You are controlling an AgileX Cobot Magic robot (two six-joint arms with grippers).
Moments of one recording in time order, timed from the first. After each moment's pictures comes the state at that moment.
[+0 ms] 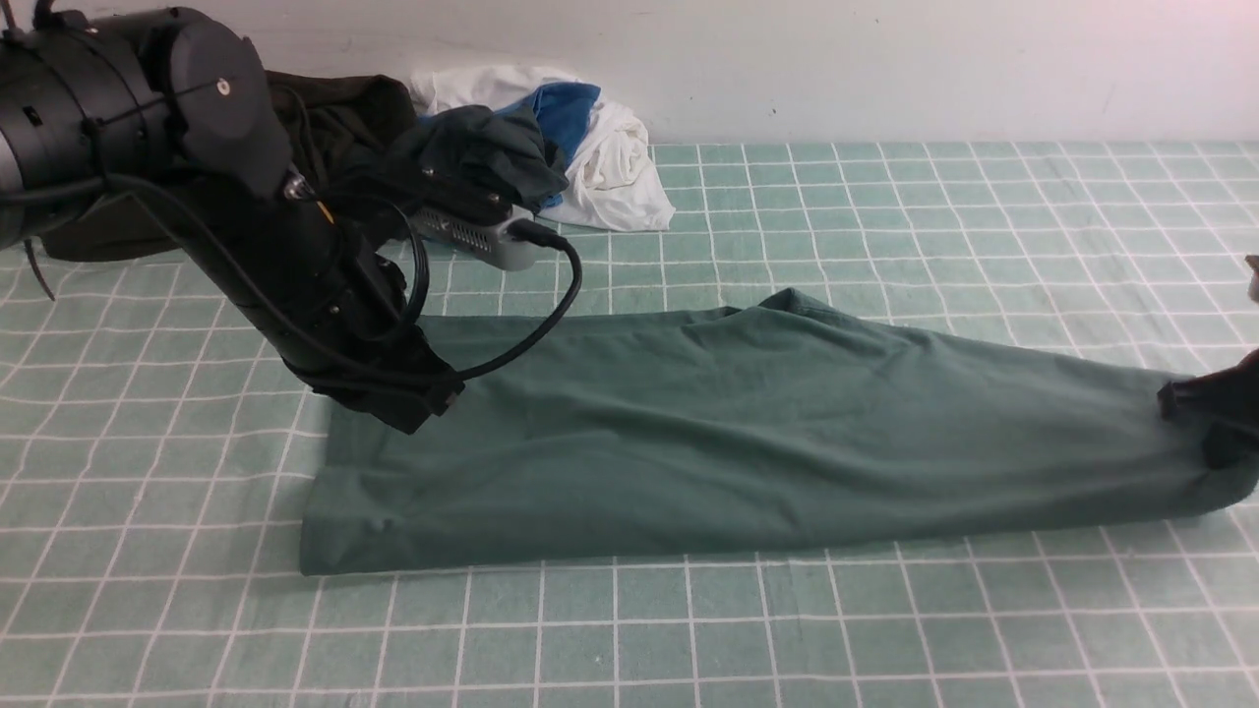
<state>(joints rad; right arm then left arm) -0.23 1.91 -1.27 -0.03 0.78 -0.07 -0.24 1.65 -1.37 -0.23 1.06 0.47</state>
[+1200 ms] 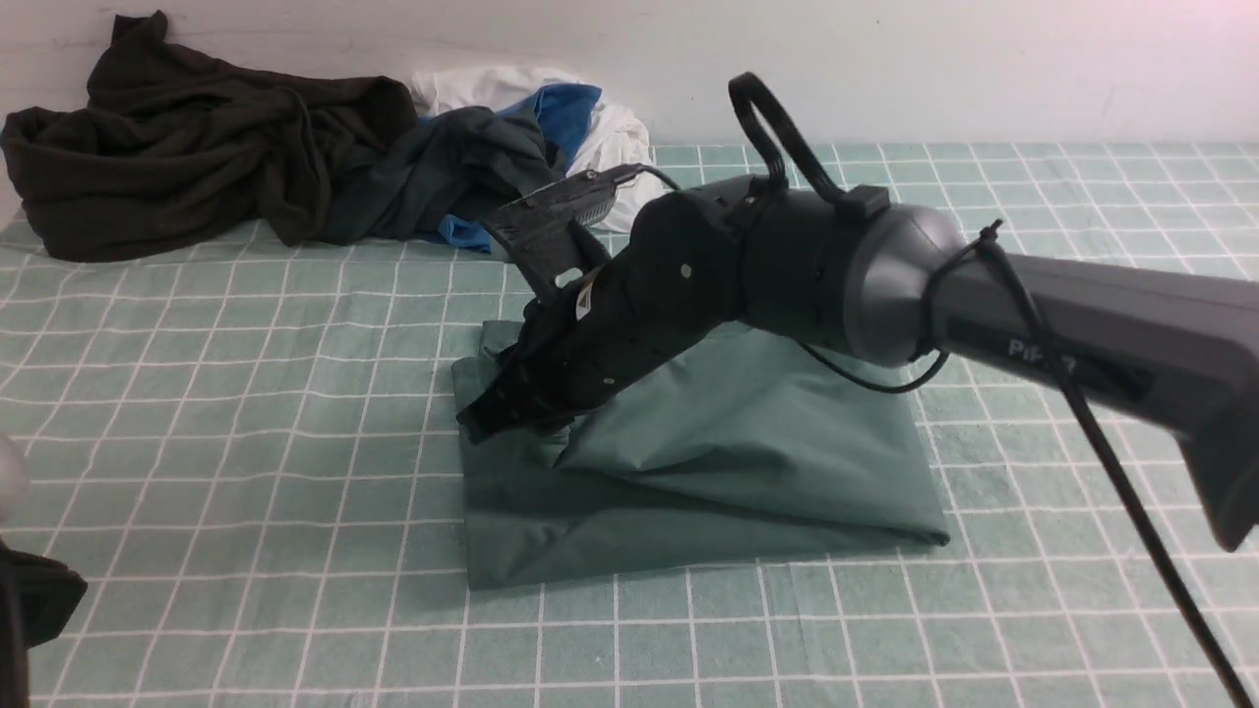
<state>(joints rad) 0.73 2.11 -1.73 0.26 0.69 -0.15 -0.24 0.69 -0.99 -0.19 1.26 0.35</state>
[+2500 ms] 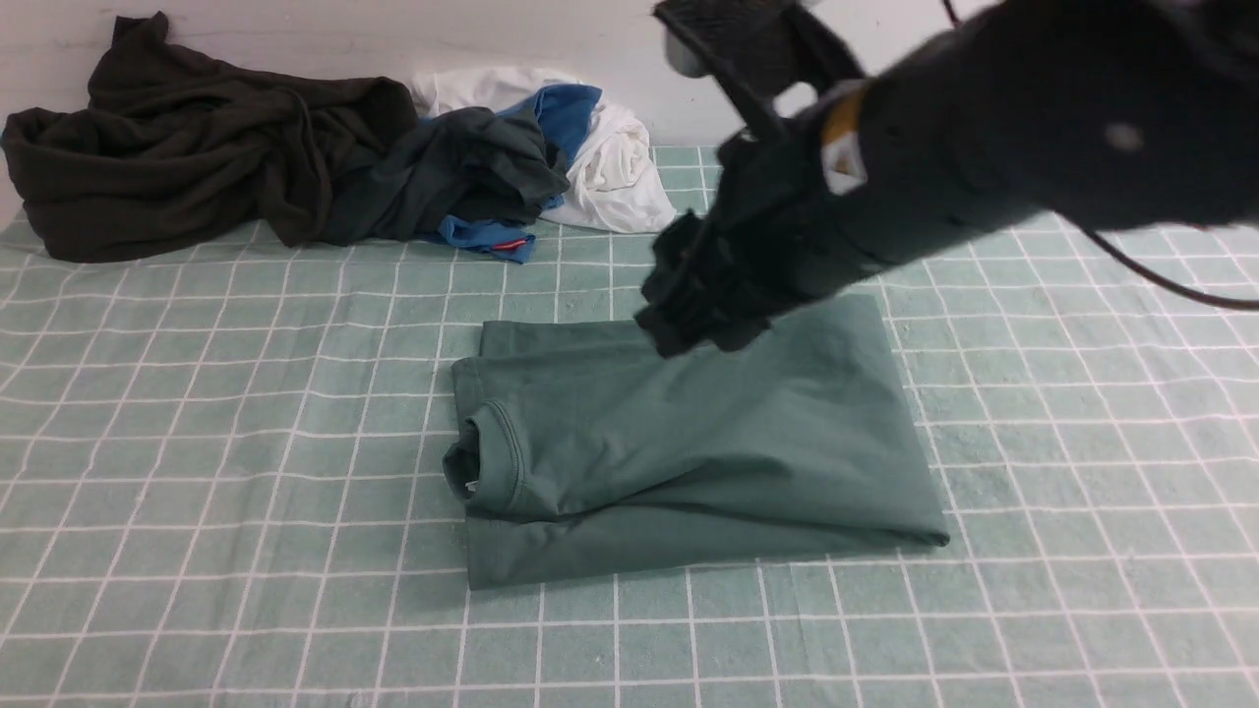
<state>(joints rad) 0.76 1.46 -1.39 -0.12 0.85 0.08 -0.24 0.04 -0.60 -0.09 1.07 0.08</state>
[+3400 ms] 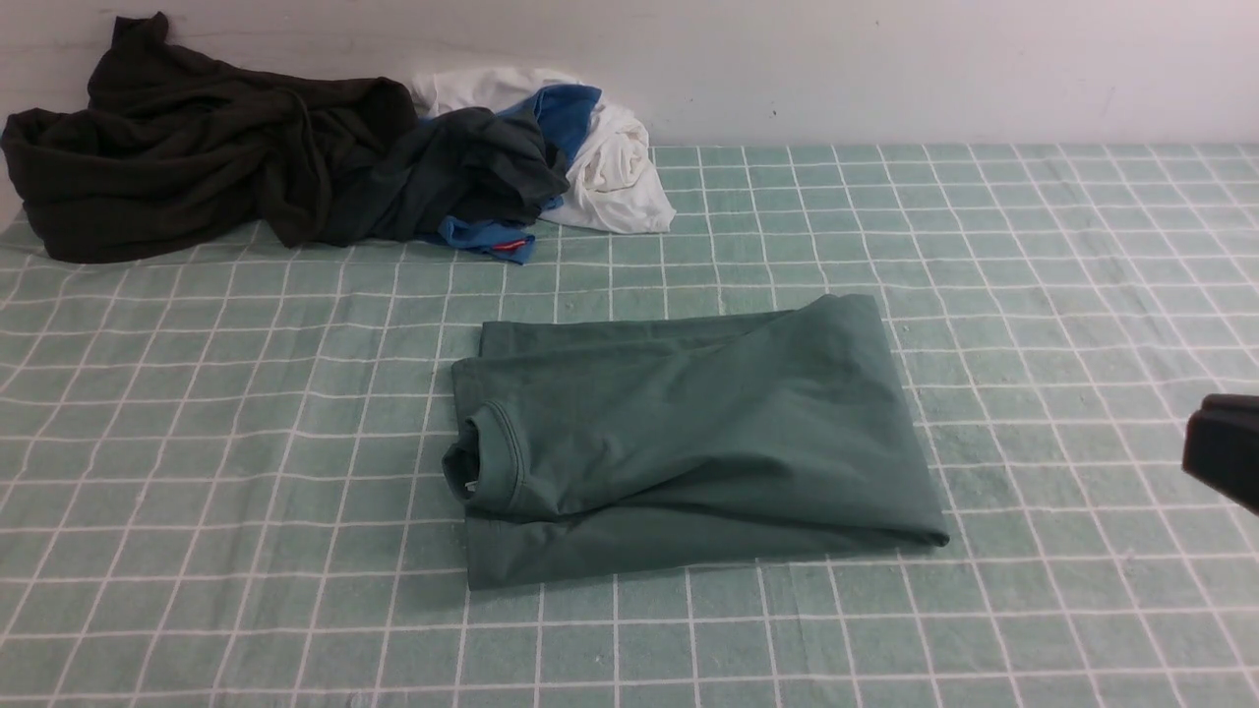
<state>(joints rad) 0.76 0.56 -0.75 -0.06 0.63 0.08 -0.24 0.04 -0.60 -0.09 1.07 0.08</state>
